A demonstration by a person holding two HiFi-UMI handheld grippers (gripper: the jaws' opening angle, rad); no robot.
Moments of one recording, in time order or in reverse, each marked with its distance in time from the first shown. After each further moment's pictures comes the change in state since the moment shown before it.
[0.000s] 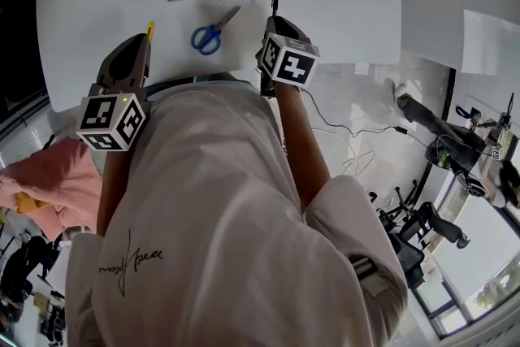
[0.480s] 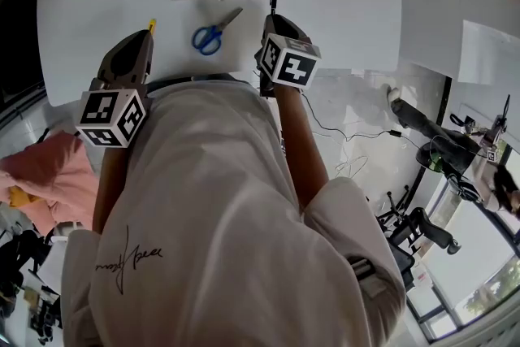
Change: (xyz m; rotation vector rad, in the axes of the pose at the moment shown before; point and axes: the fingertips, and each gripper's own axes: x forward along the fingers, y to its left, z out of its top) left arm -0.001 -0.002 0.001 -0.008 0.002 0.004; right arm -0.006 0.015 0.016 -0.045 -0.009 0.045
